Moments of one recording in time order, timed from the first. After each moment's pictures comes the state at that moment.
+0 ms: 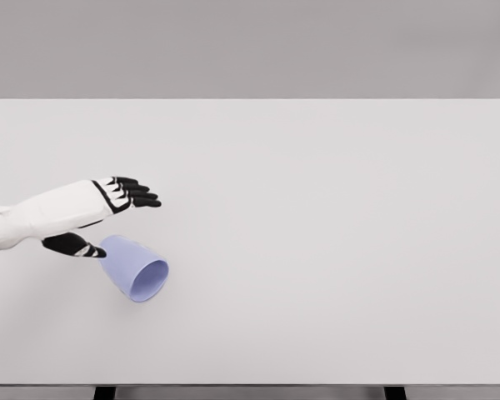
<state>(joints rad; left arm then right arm) -0.14 0.84 -0.19 -1.75 -0.22 -0.61 -0.57 -0.03 0.00 -0.08 -0.01 0.07 -0.06 0.07</state>
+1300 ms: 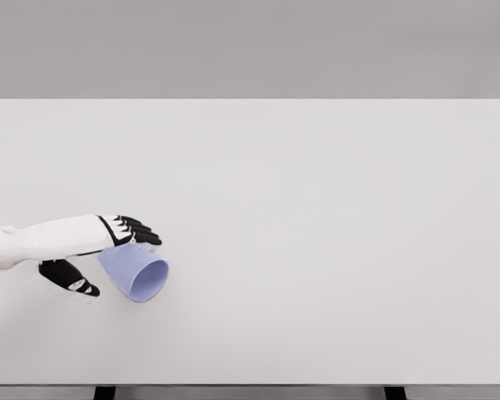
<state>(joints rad) -0.21 1.04 -0.47 -1.76 -0.02 -0.53 -0.56 -0.02 0.00 -0.08 -0.01 0.07 -0.06 0.07</state>
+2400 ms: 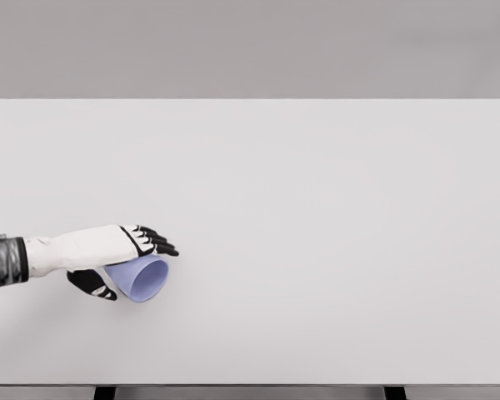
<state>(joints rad) -0.24 0.96 -0.55 -1.75 -0.21 -0.46 -0.52 -0.02 0.00 -0.08 -0.01 0.07 -0.06 0.07</state>
